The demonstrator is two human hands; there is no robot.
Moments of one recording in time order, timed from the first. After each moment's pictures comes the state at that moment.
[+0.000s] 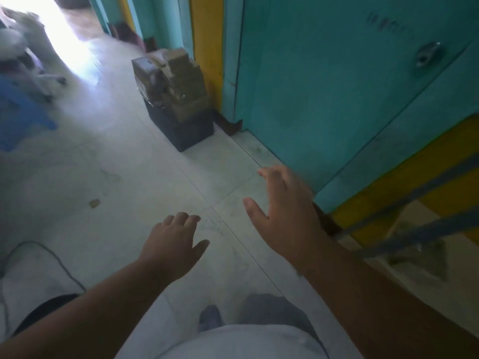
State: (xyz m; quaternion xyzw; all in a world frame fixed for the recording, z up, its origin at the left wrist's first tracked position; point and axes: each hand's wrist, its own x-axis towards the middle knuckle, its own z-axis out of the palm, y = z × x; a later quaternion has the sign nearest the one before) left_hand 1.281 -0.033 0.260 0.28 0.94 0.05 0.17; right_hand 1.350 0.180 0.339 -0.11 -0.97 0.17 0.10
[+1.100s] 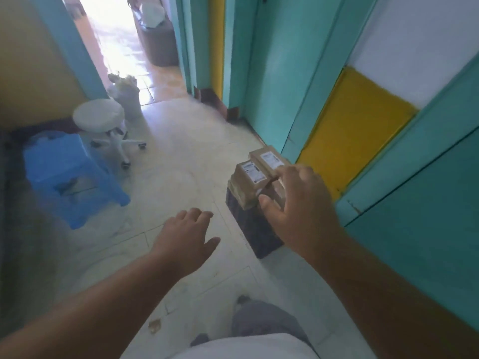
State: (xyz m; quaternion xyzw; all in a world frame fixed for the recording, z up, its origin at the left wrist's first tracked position) left_hand 0.534 -0.258 0.300 0.20 0.97 0.07 0.13; right_hand 0.571 -0.043 0.380 -0.05 -0.98 0.16 0.13
